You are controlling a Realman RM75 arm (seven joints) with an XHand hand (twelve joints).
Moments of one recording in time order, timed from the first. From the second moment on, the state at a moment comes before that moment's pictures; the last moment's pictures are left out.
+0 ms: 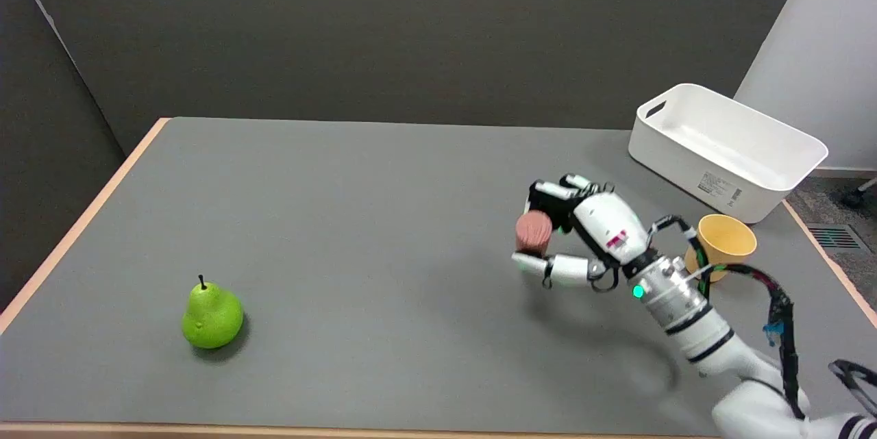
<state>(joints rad) -0.21 -0.88 -1.98 1.29 0.62 0.95 0.44</state>
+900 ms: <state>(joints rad) 0.06 -0.77 -1.51 1.23 0.59 0.51 0.44</state>
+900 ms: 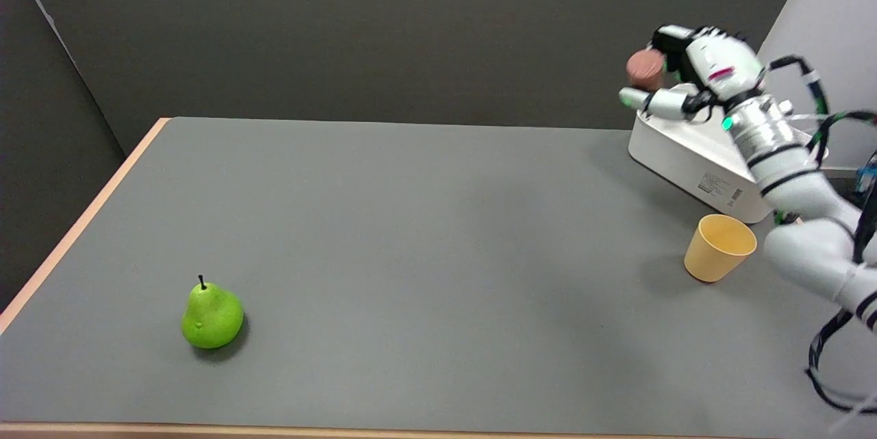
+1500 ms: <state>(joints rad) 0.21 -0.72 -1.41 1.03 0.62 0.26 0.40</state>
